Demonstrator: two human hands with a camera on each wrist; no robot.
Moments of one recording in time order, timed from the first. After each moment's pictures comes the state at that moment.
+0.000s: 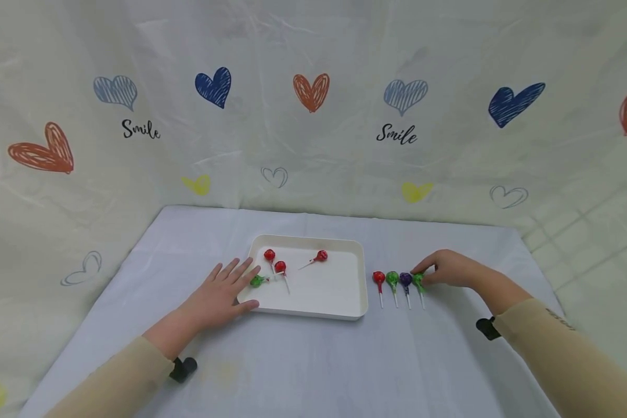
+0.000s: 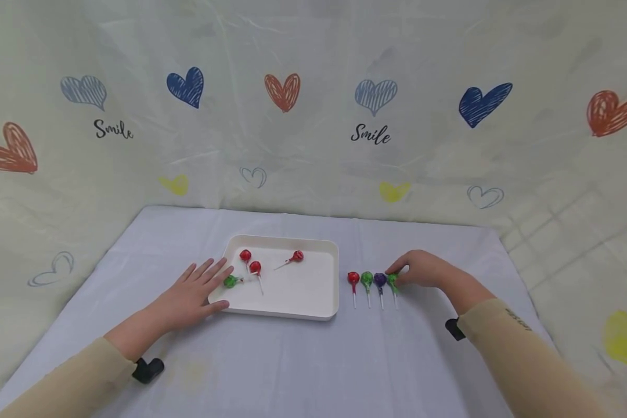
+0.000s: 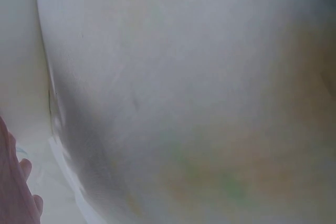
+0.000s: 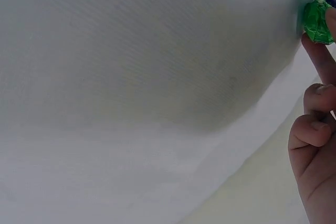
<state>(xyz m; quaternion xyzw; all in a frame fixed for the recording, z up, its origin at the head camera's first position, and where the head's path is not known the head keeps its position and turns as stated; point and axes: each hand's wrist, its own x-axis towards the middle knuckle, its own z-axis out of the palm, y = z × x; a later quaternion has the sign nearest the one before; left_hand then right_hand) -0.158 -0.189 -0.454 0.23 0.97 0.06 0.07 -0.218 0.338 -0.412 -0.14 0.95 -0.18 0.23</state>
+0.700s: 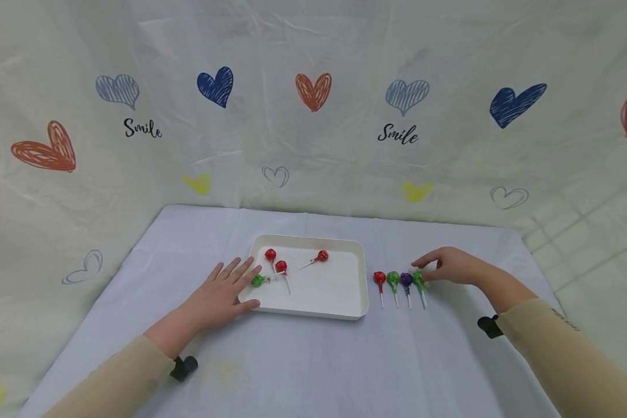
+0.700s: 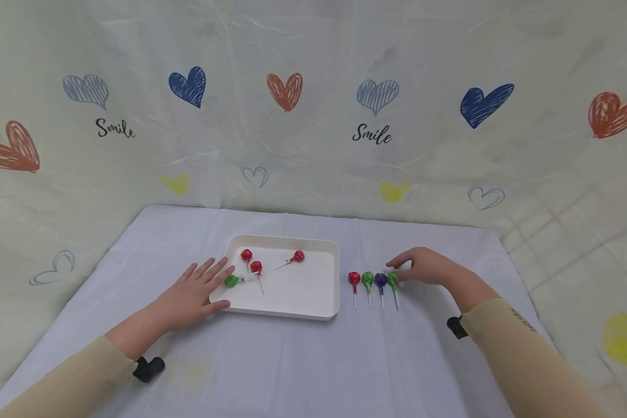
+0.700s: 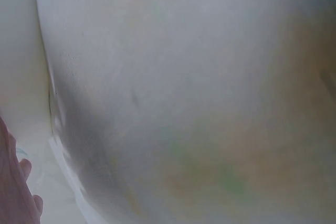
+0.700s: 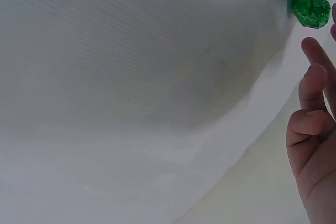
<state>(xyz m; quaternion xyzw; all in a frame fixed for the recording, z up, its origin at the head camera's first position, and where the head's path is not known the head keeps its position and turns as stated) -0.158 -0.192 -0.454 0.24 0.97 0.07 0.07 -0.220 0.343 -0.409 -0.13 0.94 -0.21 0.22</state>
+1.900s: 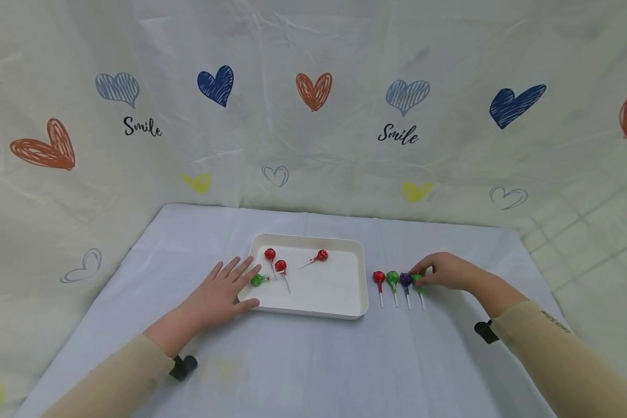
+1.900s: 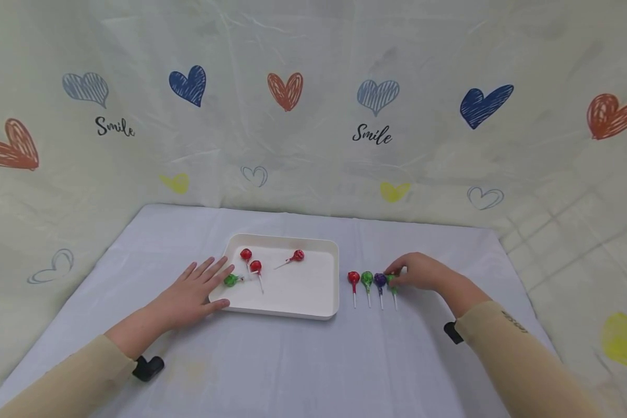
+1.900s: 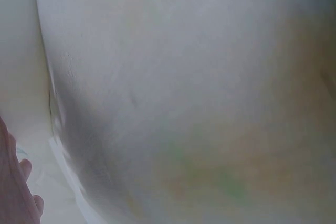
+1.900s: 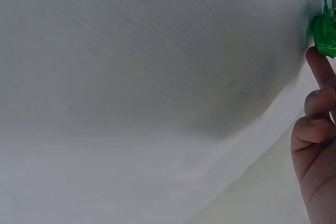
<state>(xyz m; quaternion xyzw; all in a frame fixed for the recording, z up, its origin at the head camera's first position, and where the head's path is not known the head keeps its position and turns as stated) -0.161 -0.192 -0.457 0.23 0.97 0.06 0.07 -0.218 0.337 -0.421 -0.15 0.95 -0.19 0.22</state>
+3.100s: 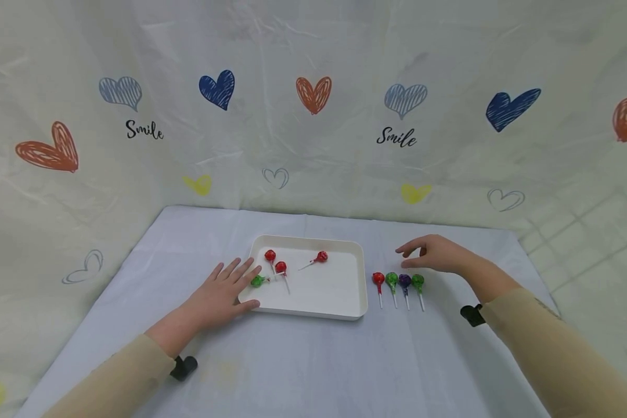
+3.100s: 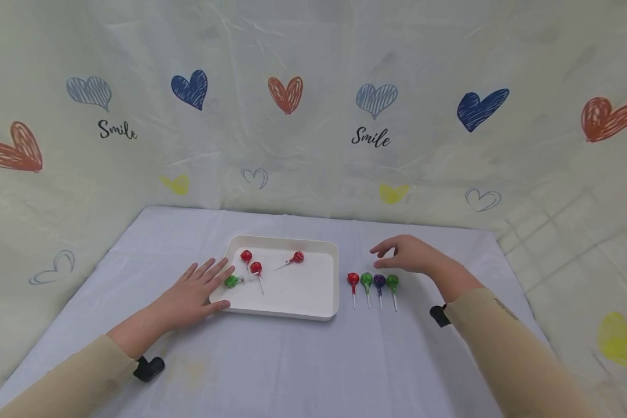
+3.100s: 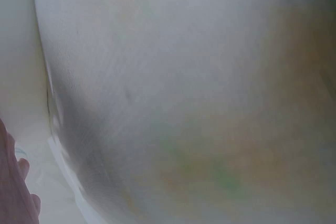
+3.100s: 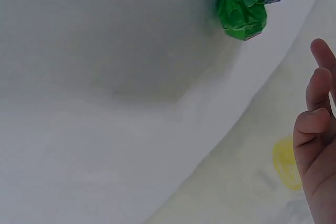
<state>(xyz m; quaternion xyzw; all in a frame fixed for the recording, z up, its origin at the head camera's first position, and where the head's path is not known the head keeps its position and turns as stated) -0.160 -0.191 -0.456 0.23 0.97 0.06 0.07 -0.227 0.310 -0.383 -0.14 0.95 -0.22 0.18</state>
